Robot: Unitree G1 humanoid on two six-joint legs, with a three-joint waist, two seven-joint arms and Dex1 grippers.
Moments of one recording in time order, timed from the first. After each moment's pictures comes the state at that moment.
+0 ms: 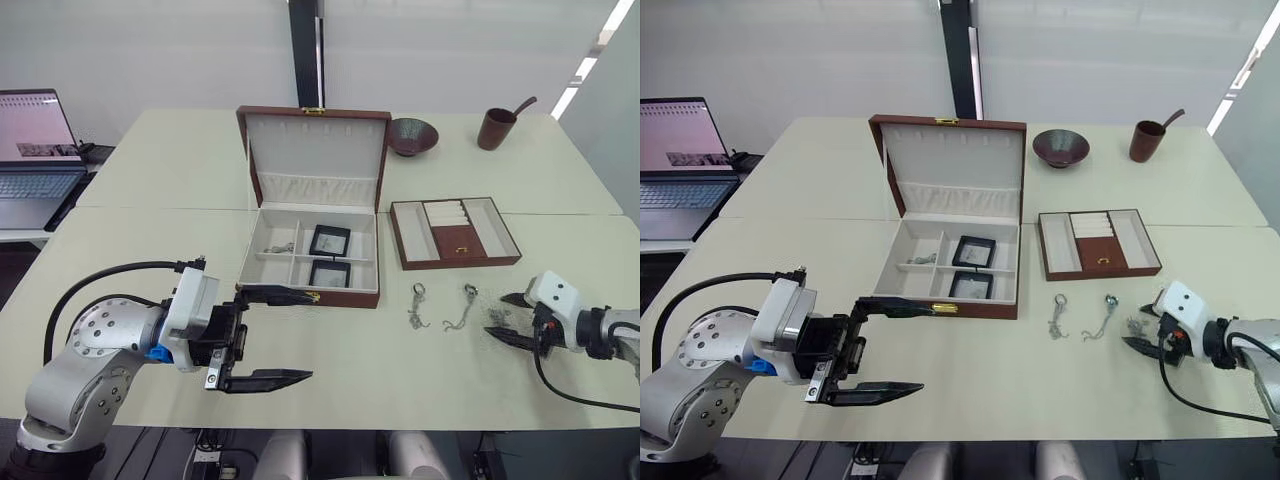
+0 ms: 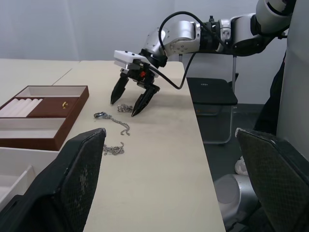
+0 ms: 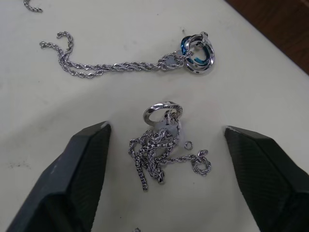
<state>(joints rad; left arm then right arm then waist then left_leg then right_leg) -0.03 0.77 0.16 -0.54 -0.77 0.35 -1.27 -0.04 -0.94 -0.09 0.04 0.21 0.26 1.04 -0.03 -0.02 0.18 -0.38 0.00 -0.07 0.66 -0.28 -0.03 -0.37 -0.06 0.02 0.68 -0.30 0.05</state>
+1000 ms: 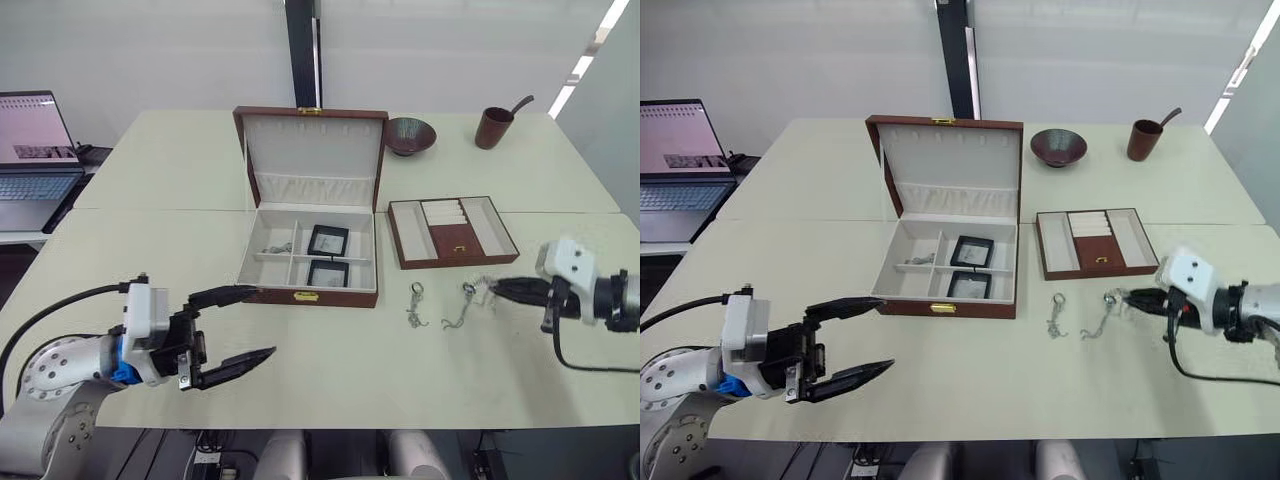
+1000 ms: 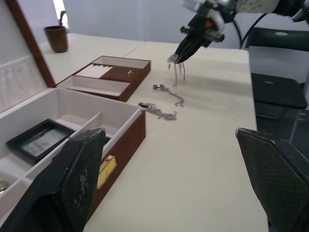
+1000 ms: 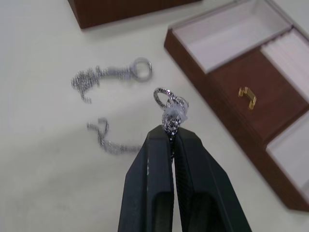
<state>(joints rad) 0.23 0.73 0.37 -0.46 -0.72 0.22 -1.18 -0.16 -1.05 -0.18 -0.28 0.39 0.48 1.11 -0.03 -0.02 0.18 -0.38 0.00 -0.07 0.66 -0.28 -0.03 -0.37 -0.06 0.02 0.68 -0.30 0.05</state>
